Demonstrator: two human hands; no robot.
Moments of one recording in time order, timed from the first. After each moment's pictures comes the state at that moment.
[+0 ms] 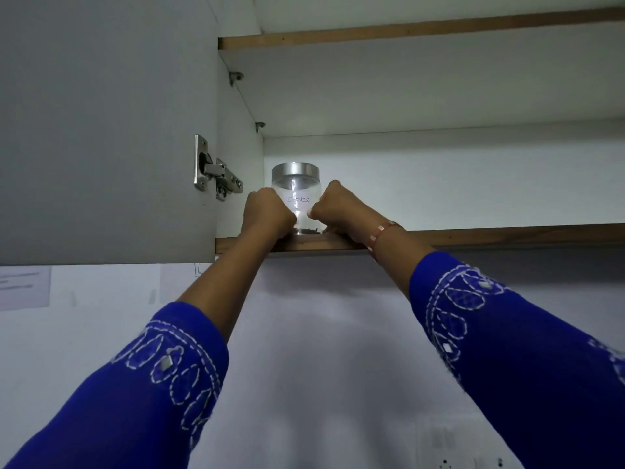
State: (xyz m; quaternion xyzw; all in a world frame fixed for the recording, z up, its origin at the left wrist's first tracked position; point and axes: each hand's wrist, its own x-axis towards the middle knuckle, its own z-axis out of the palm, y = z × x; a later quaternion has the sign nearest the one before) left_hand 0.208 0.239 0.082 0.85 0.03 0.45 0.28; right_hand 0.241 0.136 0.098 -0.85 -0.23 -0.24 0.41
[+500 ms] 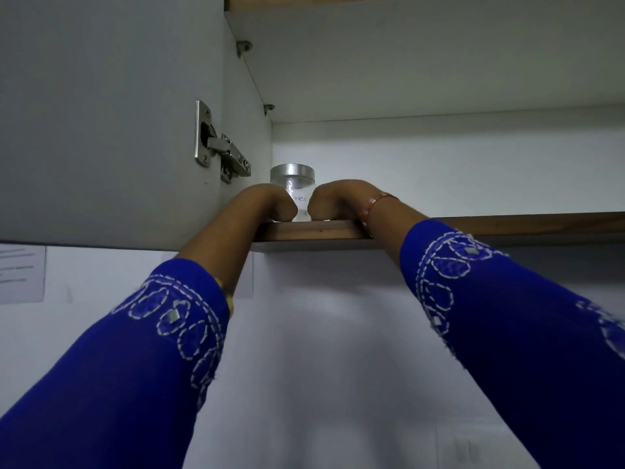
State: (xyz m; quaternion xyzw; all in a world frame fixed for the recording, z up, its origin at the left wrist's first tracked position) left_hand 0.228 0.262 0.104 0.97 0.09 0.21 0.10; right_hand 0.254 0.168 0.111 -0.95 -0.24 -0.19 0.03
